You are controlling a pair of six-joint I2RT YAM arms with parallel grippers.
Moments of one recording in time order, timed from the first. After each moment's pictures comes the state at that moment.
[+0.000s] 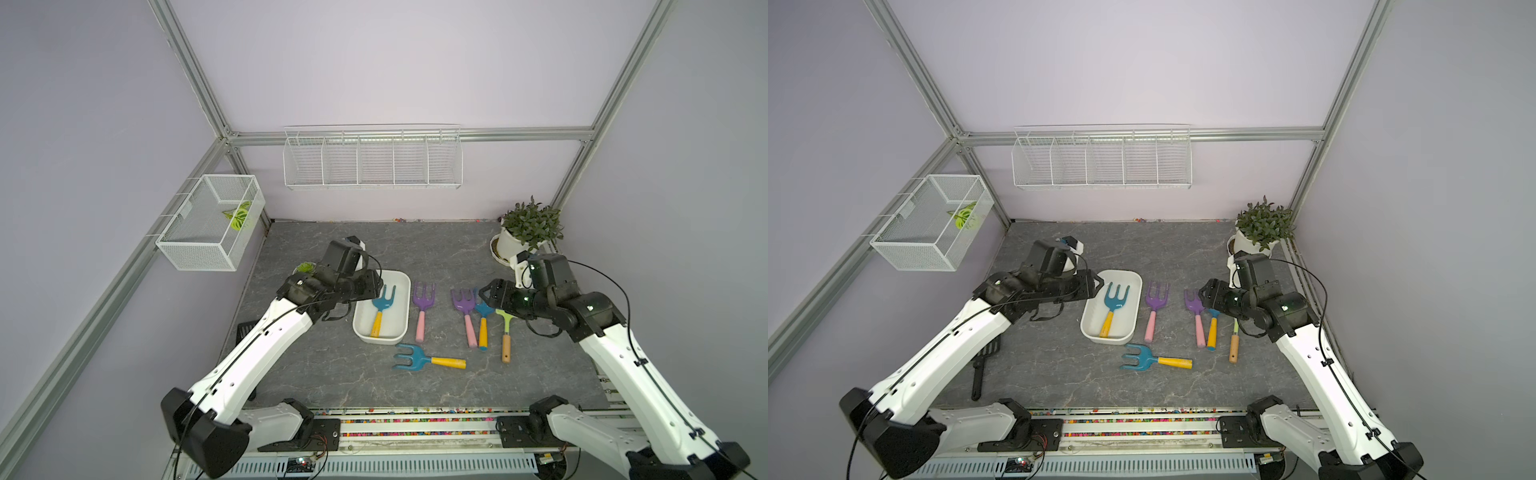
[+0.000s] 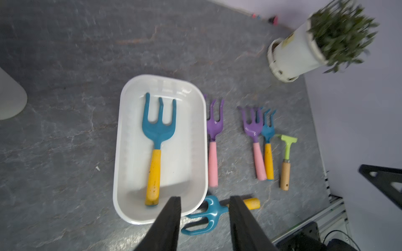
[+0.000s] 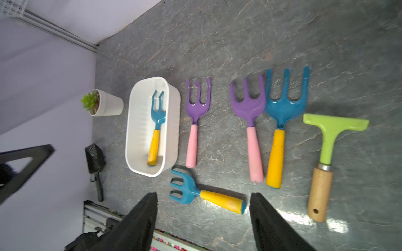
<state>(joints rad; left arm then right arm) -0.62 1.17 1.24 -0.75 0.09 -0.62 0.34 1.03 1.15 -0.98 -0.18 0.57</state>
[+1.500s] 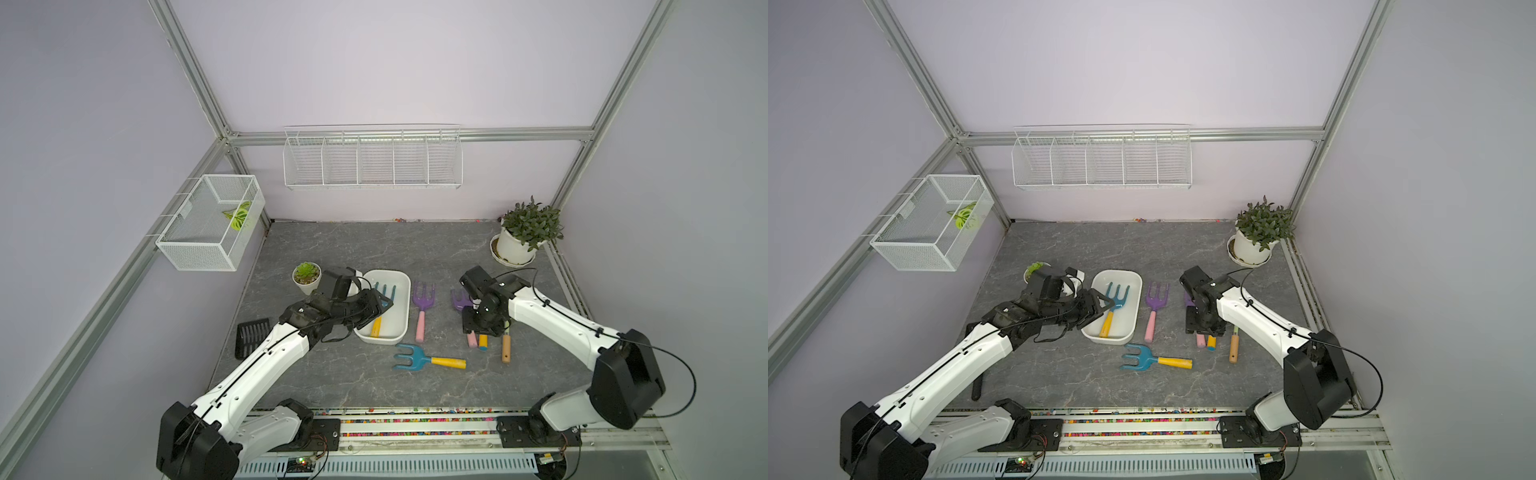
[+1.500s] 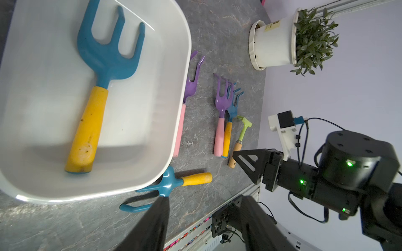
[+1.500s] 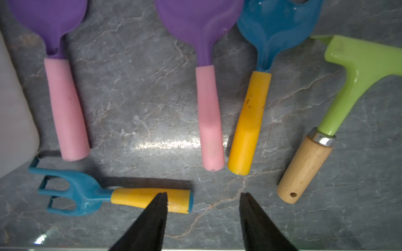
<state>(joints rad) -0.56 1.12 0.91 -0.51 0.42 -0.94 0.52 1.49 1.10 -1.05 0.02 0.59</state>
